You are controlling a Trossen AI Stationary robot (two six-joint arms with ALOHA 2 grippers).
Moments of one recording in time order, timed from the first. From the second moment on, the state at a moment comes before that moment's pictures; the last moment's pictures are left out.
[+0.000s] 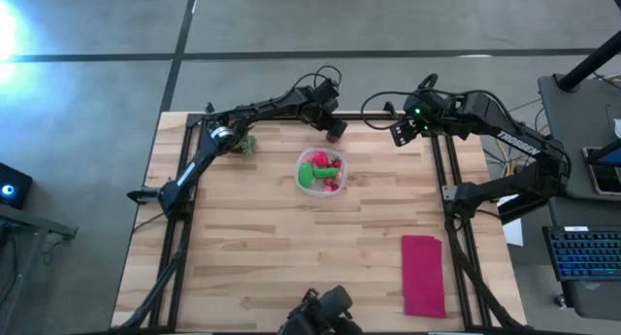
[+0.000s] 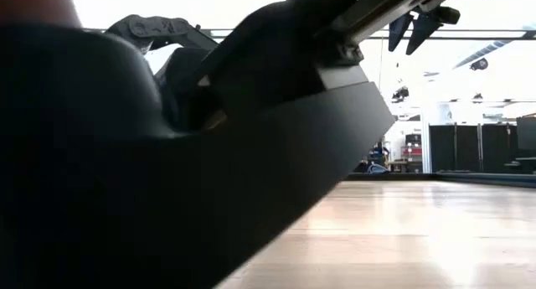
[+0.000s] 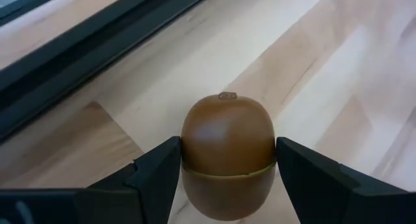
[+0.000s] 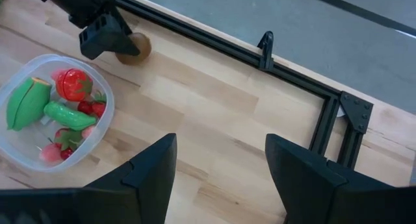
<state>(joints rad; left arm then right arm) 0.59 2.44 2.15 -0.72 0.24 -0.39 -0.42 1.22 1.45 -1.33 0.38 0.59</state>
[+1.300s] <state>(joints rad) 0.58 2.44 2.16 -0.72 0.36 -0.33 -0.42 1.22 1.45 -1.33 0.39 0.59</state>
